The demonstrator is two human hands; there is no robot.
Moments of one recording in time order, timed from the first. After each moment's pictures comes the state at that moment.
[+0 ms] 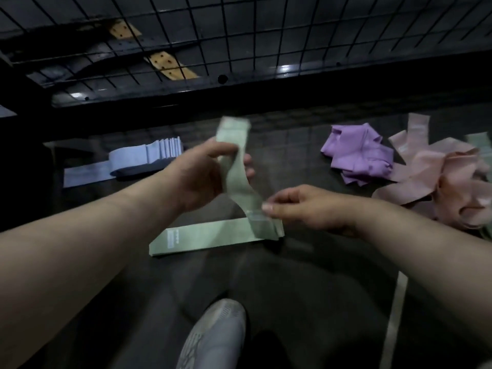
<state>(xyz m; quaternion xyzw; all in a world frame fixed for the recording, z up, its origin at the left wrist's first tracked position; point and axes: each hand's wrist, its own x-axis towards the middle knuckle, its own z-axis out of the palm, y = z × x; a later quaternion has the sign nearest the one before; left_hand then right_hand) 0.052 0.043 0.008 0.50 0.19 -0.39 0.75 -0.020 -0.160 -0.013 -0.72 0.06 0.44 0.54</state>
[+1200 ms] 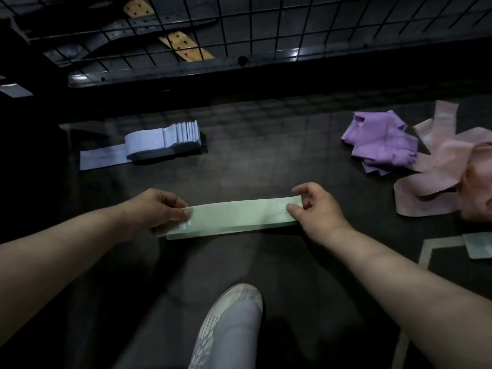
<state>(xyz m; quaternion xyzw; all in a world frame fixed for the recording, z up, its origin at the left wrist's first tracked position) 0.007 0.192 -0.058 0.81 0.19 -0.42 0.37 -0.060 -0.123 -0.085 -0.81 0.25 0.19 0.49</state>
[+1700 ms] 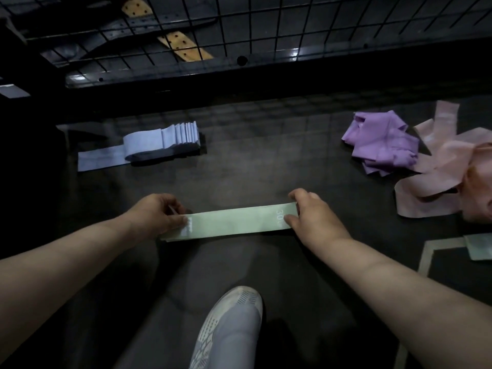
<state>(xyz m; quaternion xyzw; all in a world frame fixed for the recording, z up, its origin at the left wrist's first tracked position) 0.001 0.192 -0.070 0.89 0.10 -0.37 0.26 -0.060 -0.117 -0.075 -0.91 0.13 0.28 0.28</state>
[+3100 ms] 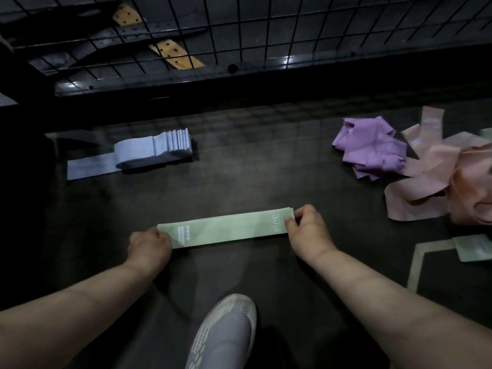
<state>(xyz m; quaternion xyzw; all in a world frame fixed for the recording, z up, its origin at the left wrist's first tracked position) -0.049 0.190 -0.118 0.89 0.29 -0.29 0.19 -0.072 -0.116 -0.105 -0.84 0.32 0.21 0.38</state>
